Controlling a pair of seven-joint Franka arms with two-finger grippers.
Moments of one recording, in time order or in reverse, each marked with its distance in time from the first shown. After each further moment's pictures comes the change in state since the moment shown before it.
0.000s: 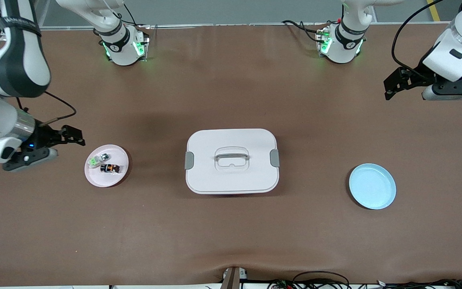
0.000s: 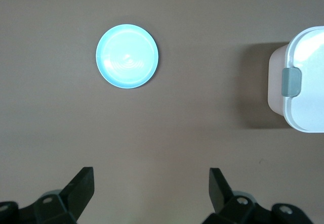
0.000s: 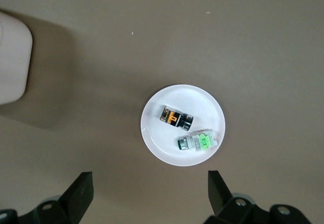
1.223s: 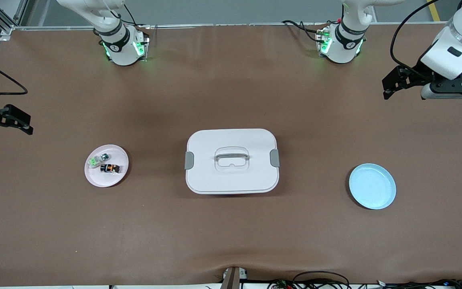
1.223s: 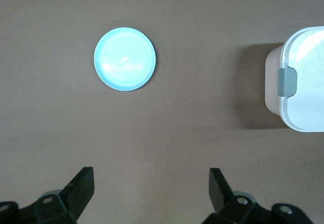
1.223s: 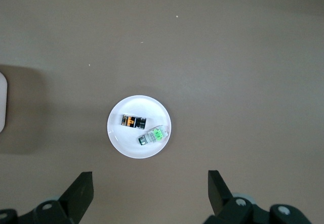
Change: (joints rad) left arm -0.004 0.000 -0.005 0.007 0.000 0.002 0.004; right arm -0.054 -0.101 0.006 0.153 -0.137 -0.121 0.156
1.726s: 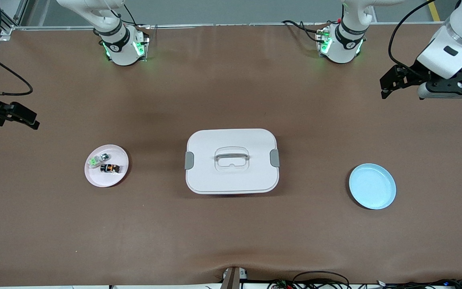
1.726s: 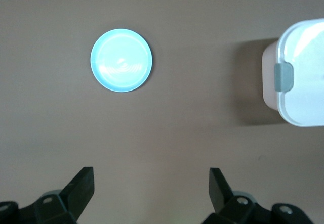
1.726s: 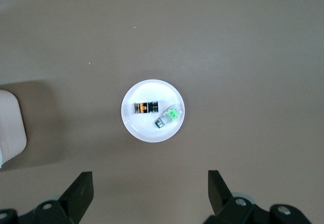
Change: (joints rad) left arm -0.005 0.000 -0.009 0.000 0.000 0.000 0.048; right arm 0.030 -0.023 0.020 0.000 0.007 -0.093 0.268
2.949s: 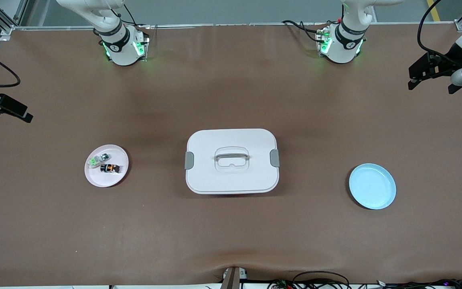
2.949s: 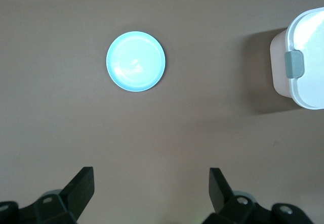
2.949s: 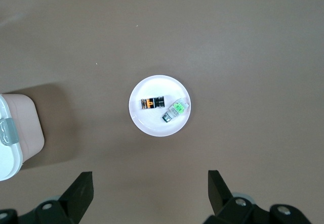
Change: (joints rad) left arm 0.012 -0.004 0.081 0.076 0.000 -0.078 0.151; right arm 0.004 -0.026 -0.062 -0.001 0.072 -0.025 -0.003
